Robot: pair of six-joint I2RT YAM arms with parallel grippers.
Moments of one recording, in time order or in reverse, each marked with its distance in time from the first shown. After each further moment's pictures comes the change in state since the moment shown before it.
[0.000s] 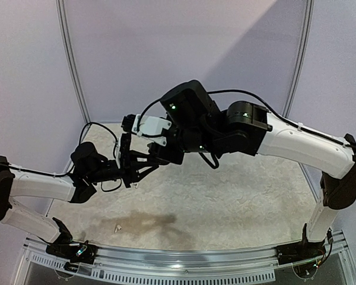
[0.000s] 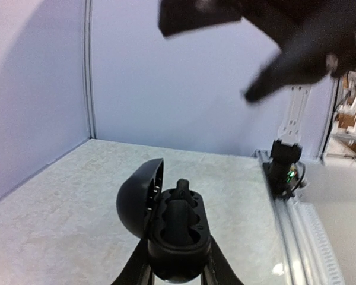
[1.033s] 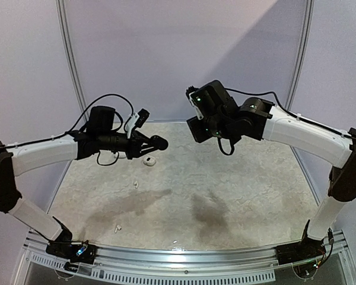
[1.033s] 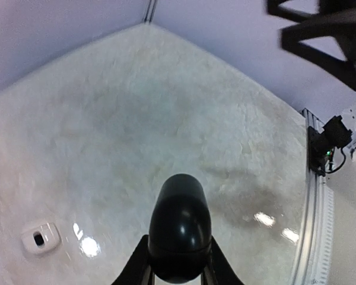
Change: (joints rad) left arm 0.161 0.141 0.541 -1.003 -0.030 0.185; right arm -0.254 -0.086 -0.221 0.015 0.216 0.702
